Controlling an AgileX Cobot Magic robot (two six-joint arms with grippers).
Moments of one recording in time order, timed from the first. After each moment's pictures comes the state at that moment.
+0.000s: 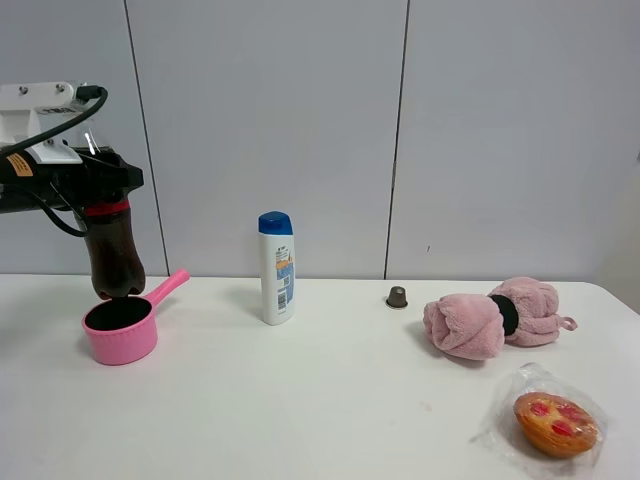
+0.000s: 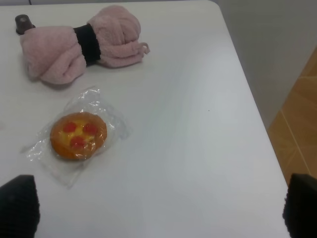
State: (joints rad) left arm -0.05 1.78 -0.87 0.22 -0.74 -0.26; right arm -0.06 0.00 -0.50 -0.03 1.05 -0.01
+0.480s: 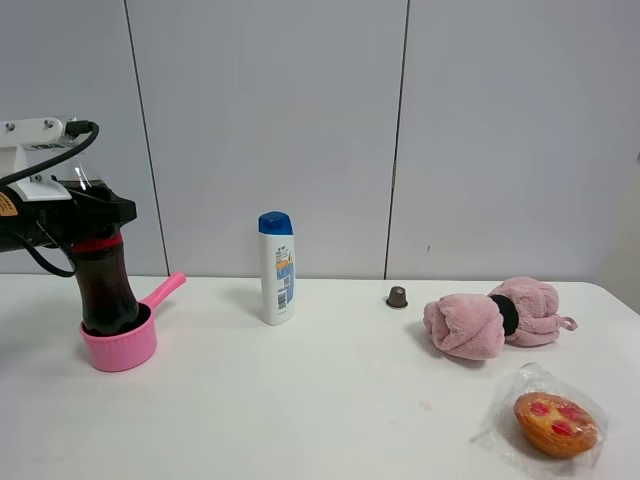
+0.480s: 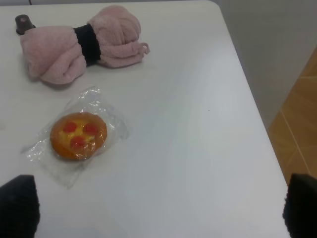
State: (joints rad) left arm -0.05 1.78 -0.72 0.20 -0.84 -0.25; right arm -0.06 0.00 -0.50 -0.03 1.05 -0.01
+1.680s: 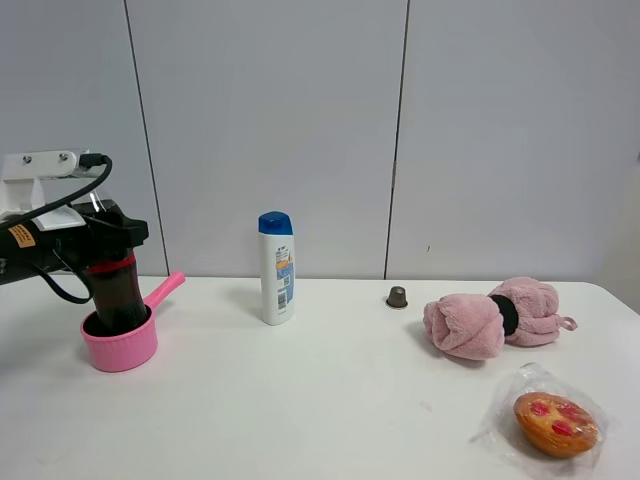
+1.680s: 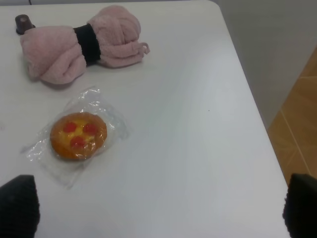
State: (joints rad) left arm -0.05 1.90 -0.72 0.21 -0.99 -0.25; right arm -0.06 0.00 -0.50 -0.03 1.05 -0.01
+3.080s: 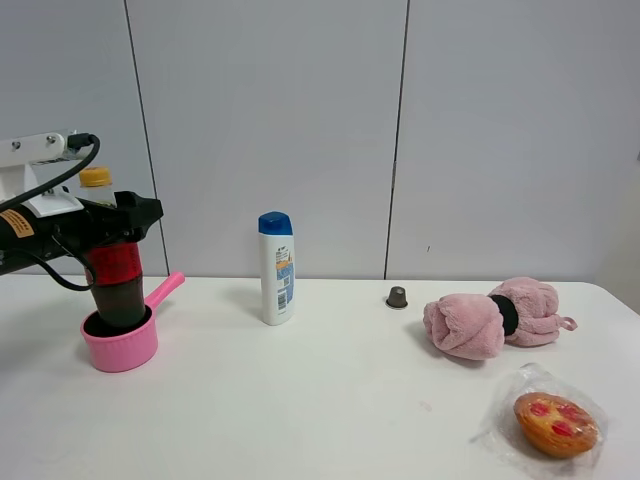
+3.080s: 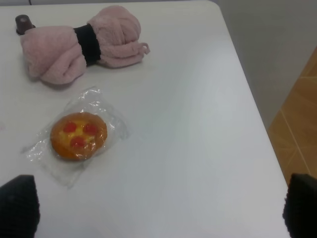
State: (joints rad) left arm -0.05 1.90 -0.72 0.23 -1.06 -0.31; right arm -0.06 0.00 -0.50 -0.03 1.05 -0.01
